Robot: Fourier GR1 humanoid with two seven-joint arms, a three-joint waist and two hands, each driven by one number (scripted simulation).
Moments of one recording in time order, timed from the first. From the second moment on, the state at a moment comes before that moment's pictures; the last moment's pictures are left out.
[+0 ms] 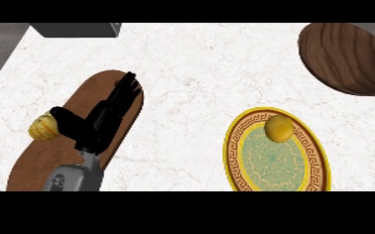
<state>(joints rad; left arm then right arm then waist) -0.13 0.06 -0.09 -1.56 0.19 -0.09 0.19 -0.02 -0.79 -0.39 -1.95 0.42 0.40 -0.06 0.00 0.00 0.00</state>
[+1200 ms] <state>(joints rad) -0.14 0.05 -0.11 -1.57 0.18 -0.13 0.19 -0.74 -0.73 -0.20 -0.82 0.75 0.01 -0.34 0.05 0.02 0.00</state>
